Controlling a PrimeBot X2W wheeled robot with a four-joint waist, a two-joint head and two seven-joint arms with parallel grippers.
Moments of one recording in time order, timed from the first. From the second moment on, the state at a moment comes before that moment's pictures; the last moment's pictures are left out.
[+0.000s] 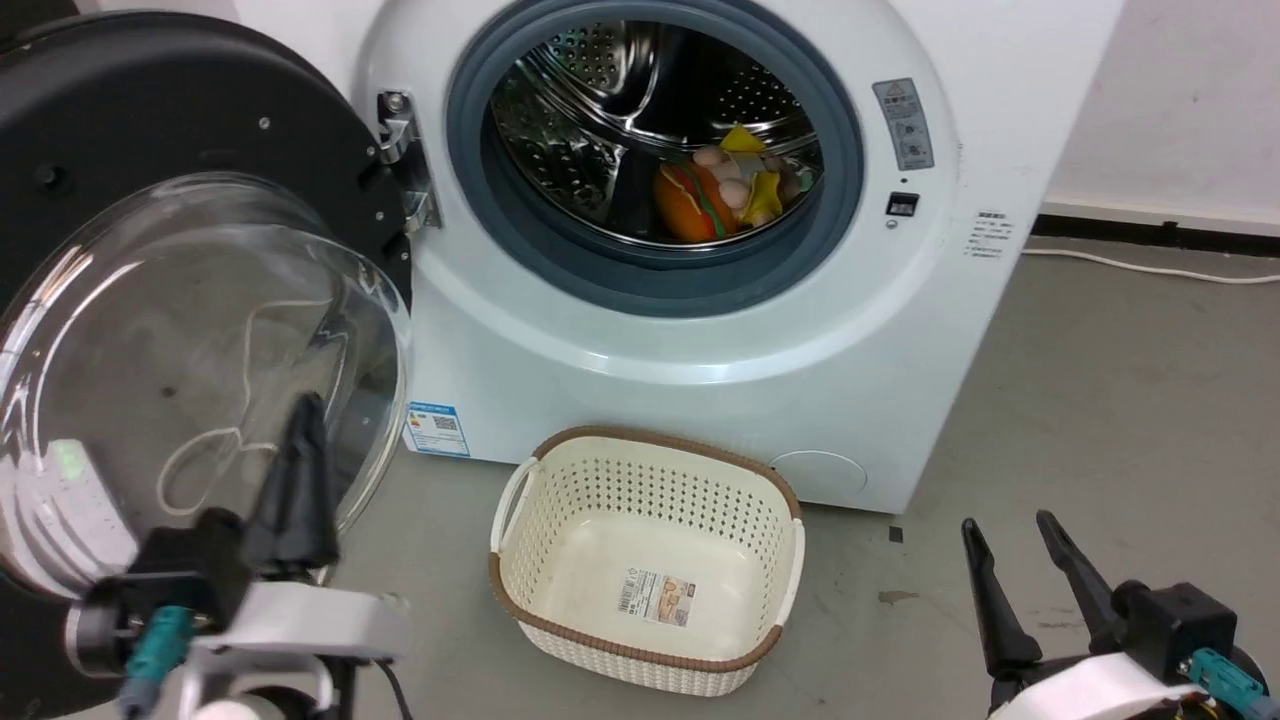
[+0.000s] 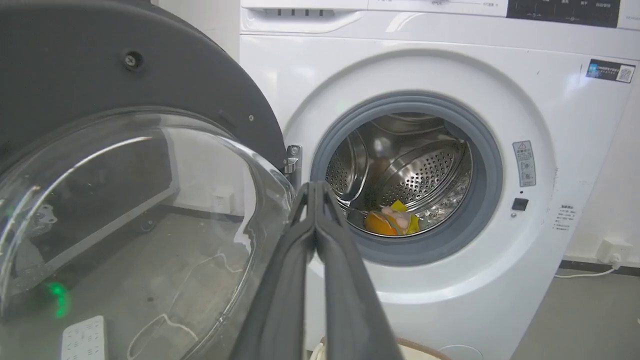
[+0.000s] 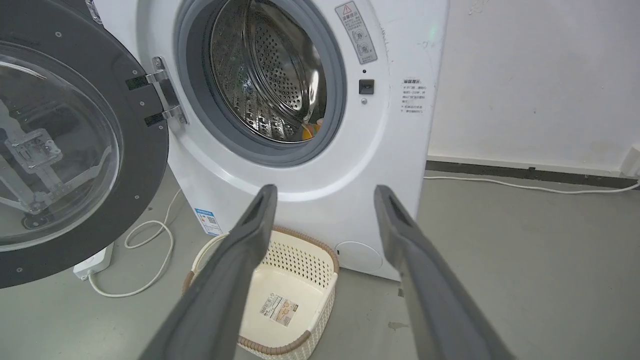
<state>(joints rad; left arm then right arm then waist) -0.05 0.06 0.05 -0.16 -0.13 -0.02 -0.09 0.05 -0.05 0.00 0.02 0.15 0.13 -0.09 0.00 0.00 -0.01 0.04</state>
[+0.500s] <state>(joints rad) -0.11 0.15 0.31 -0.26 -0.22 0.00 -0.13 0.07 -0.05 -0.02 0.03 0.21 0.13 -0.13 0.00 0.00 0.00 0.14</state>
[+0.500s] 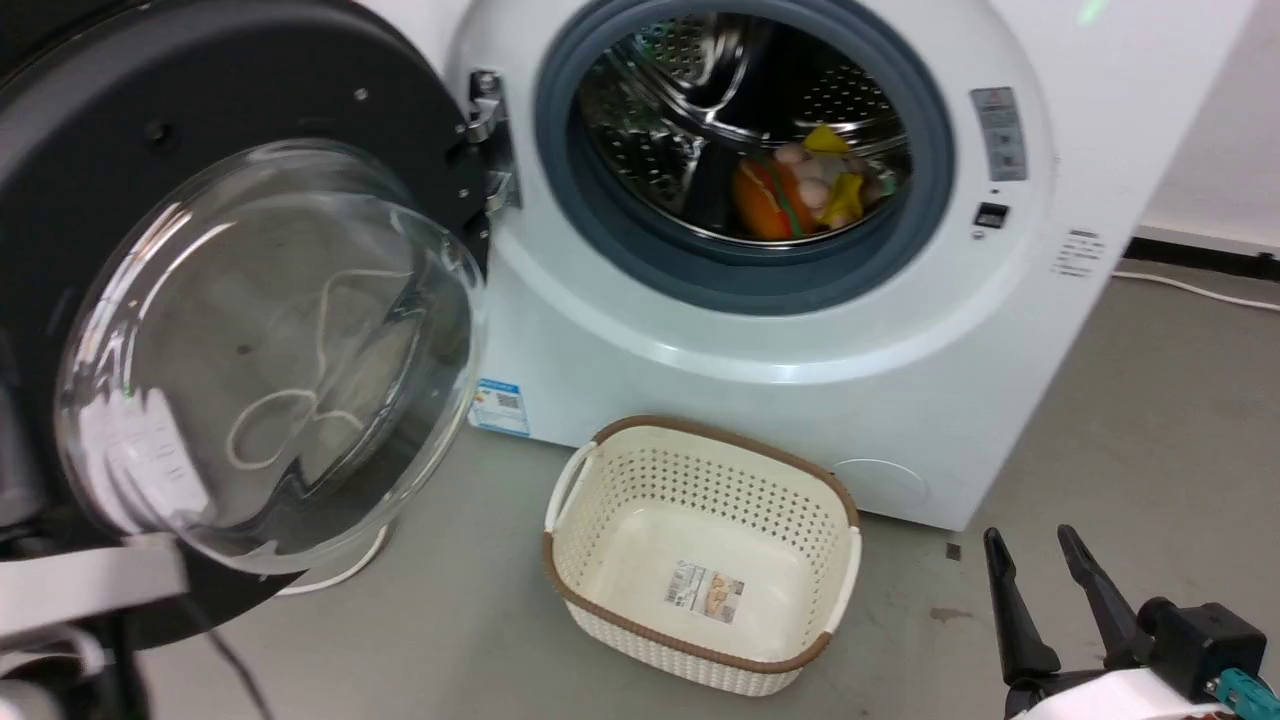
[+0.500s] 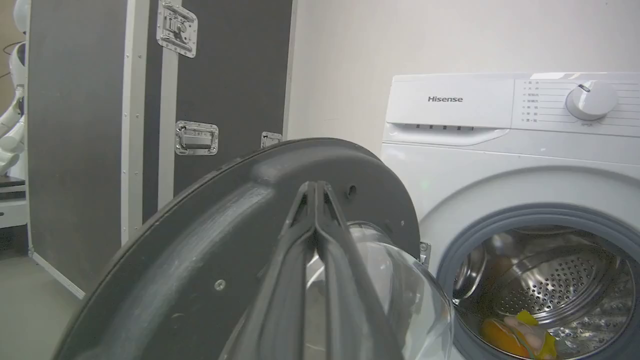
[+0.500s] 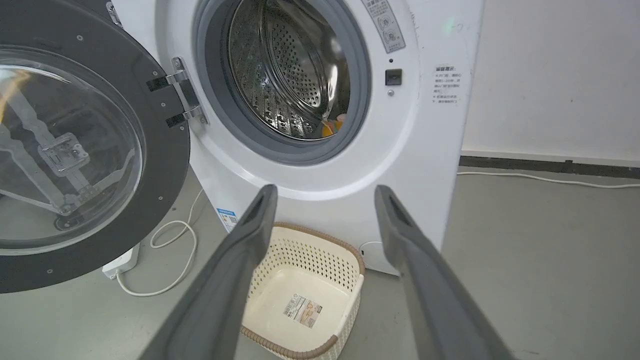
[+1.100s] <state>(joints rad) -0.16 0.30 0.58 0.05 -0.33 -0.04 -0.14 0.07 -0.05 -0.03 0.04 0.23 0.13 -0.16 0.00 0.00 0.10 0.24</state>
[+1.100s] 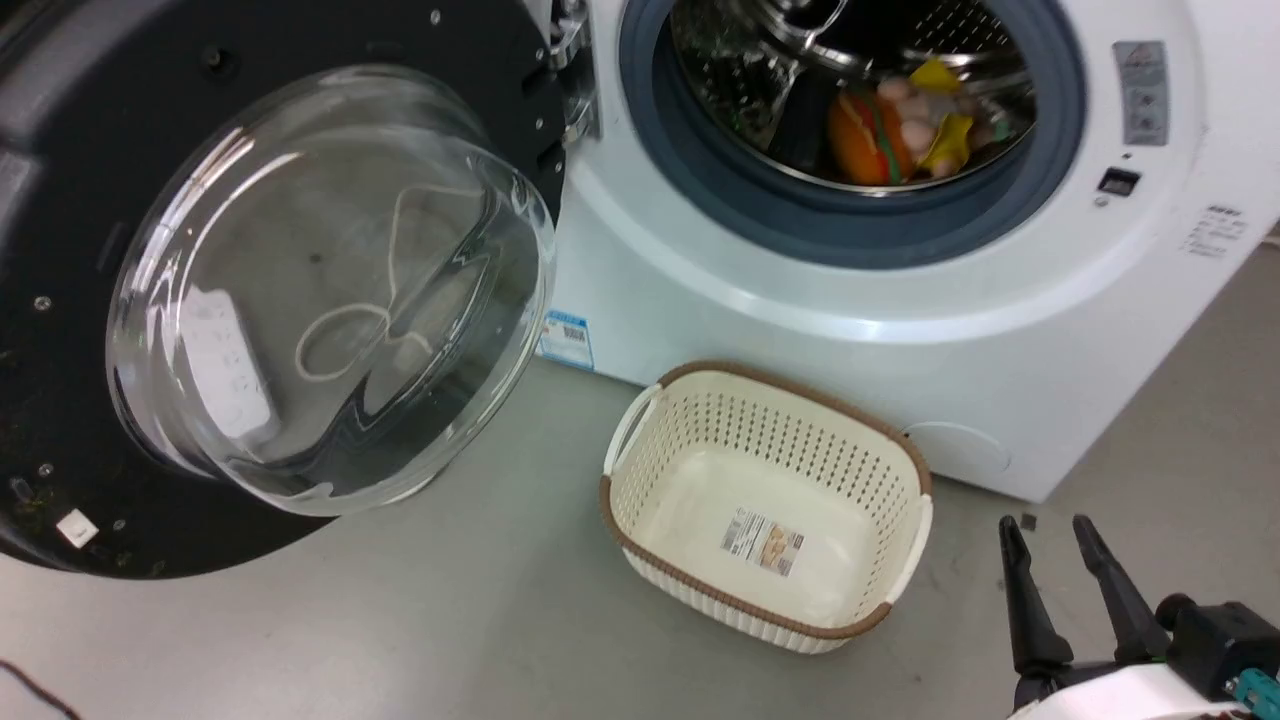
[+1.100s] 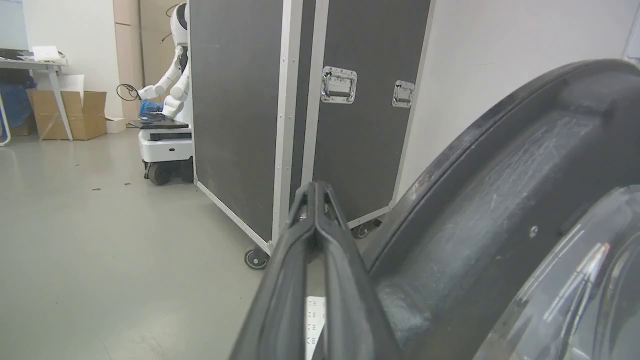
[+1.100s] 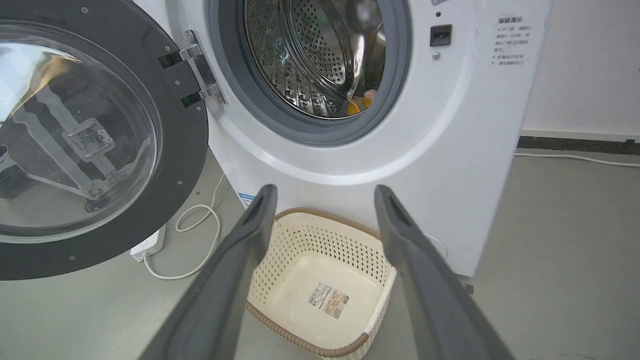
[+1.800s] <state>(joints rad) -0.25 0.71 0.21 0.33 -0.66 -0.10 0.13 0.01 -0.05 -0.04 0.05 0.24 0.13 -0.21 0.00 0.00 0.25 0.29</state>
